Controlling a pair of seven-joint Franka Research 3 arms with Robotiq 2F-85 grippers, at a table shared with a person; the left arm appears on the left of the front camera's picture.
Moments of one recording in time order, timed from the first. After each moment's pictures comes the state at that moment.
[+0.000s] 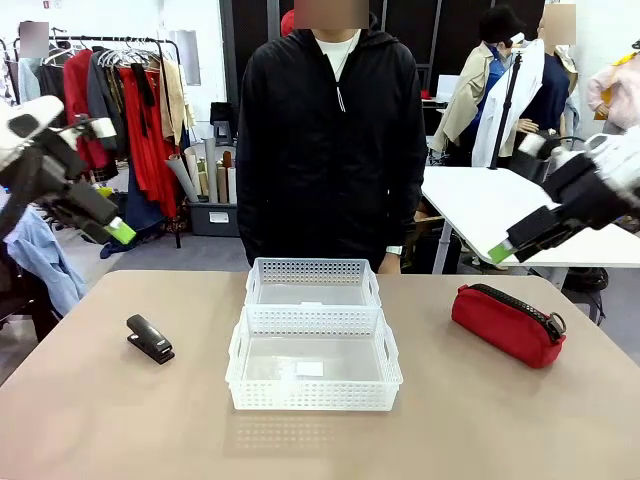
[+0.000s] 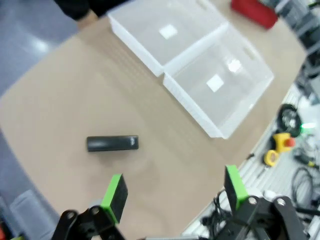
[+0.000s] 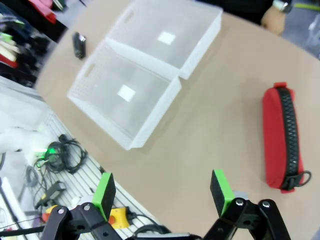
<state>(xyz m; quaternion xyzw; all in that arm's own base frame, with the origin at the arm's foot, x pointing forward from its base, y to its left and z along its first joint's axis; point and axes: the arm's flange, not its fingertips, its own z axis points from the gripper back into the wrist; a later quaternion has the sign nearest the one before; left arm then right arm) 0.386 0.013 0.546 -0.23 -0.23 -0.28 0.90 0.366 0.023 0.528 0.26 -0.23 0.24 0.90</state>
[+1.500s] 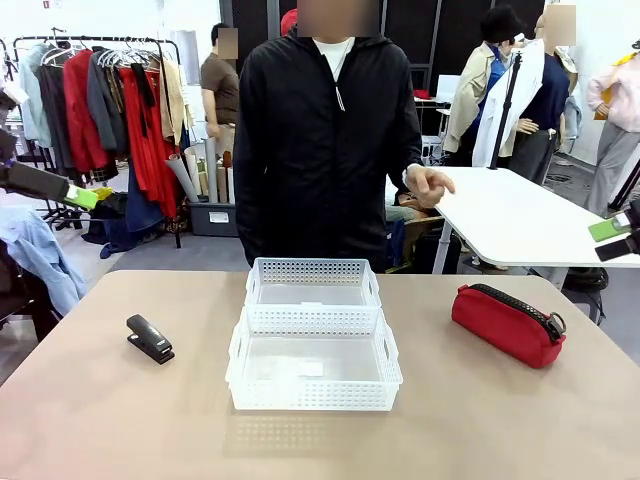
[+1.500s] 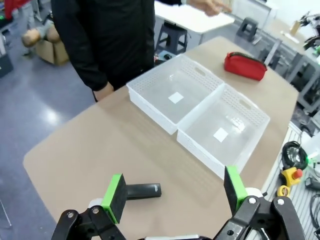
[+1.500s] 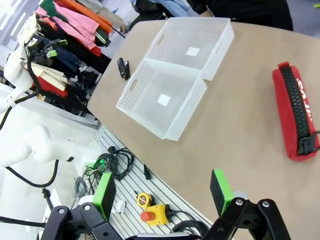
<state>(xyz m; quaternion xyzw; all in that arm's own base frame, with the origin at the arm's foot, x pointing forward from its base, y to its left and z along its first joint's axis) 0.370 0.064 0.559 -0.27 -0.41 -0.30 0.82 0.311 -0.079 0.533 0.40 -0.25 0.17 0.87</state>
